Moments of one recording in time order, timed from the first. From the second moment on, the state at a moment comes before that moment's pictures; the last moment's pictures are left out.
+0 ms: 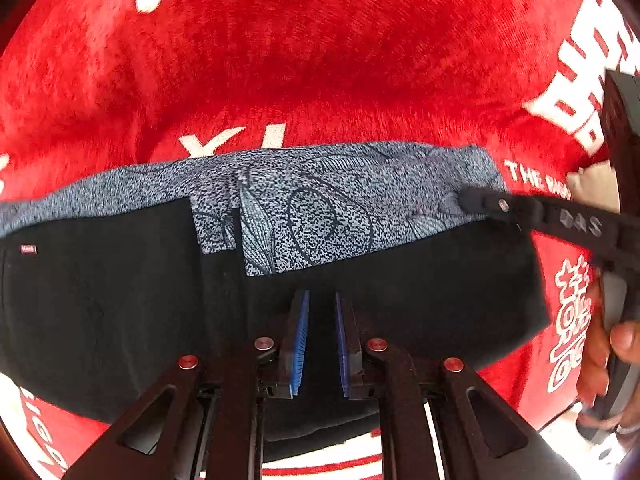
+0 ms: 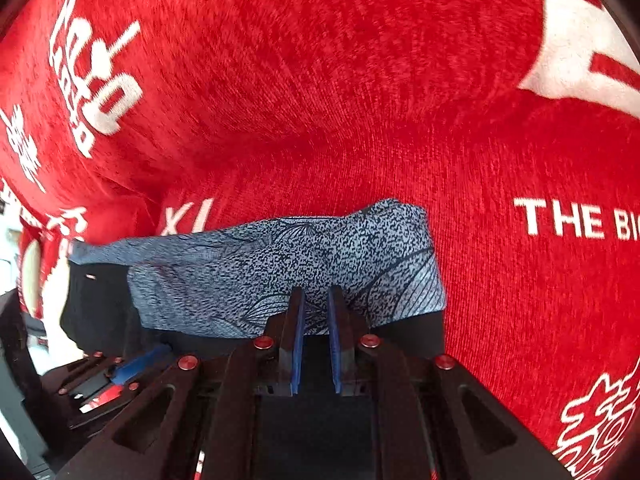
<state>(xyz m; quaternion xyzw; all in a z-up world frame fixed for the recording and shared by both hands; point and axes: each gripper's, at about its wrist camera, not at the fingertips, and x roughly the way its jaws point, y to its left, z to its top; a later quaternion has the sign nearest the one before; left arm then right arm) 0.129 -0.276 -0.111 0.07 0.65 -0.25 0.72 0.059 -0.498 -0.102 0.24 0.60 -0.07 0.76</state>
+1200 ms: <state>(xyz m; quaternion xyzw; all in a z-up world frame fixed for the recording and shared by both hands) 0.091 -0.179 -0.095 0.05 0.67 -0.11 0.73 0.026 -0.407 -0.067 0.15 0.62 -0.01 0.77</state>
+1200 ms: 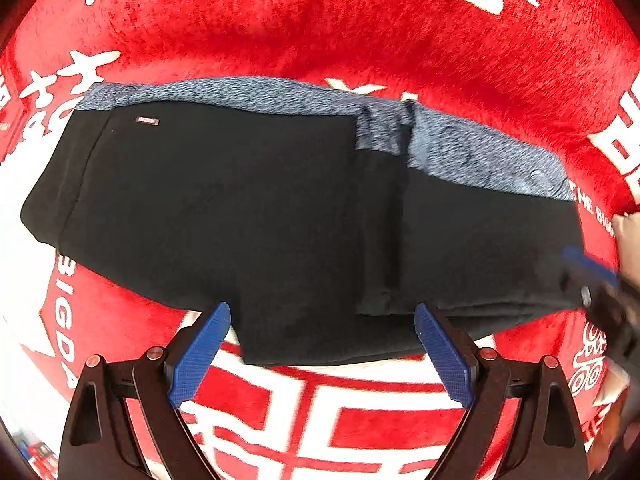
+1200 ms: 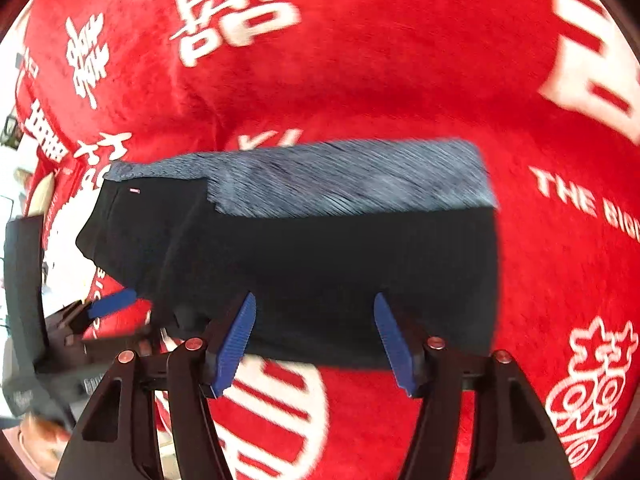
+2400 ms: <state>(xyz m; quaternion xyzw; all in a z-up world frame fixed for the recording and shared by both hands) 0.102 0.030 -0.094 -0.19 0.61 -0.04 0.77 0.043 -0.307 -0.112 0.01 0.68 -0.02 0.74</state>
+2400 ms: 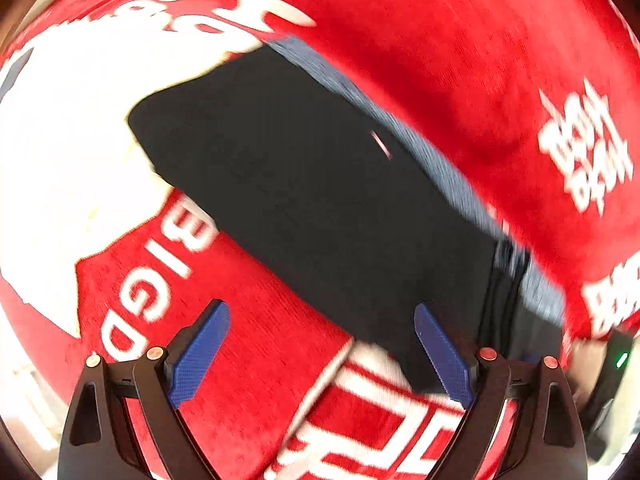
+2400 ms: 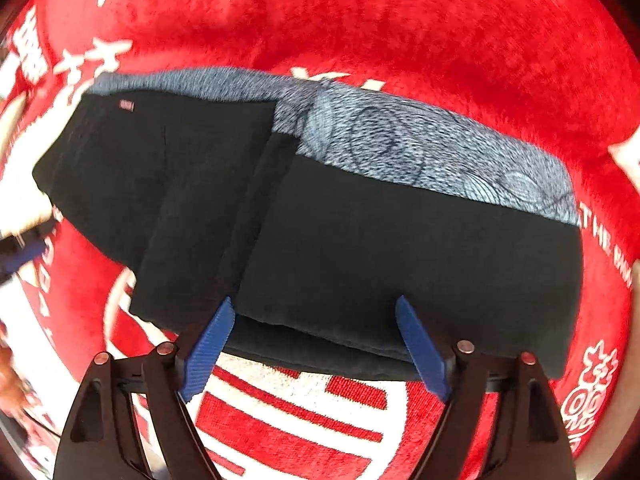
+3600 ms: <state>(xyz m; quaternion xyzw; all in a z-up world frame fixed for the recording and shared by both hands) 0.191 0.068 -0.146 -0.41 0.53 -0.06 0.74 0.049 -0.295 -0.120 -0.01 0.68 -0.02 0.73</state>
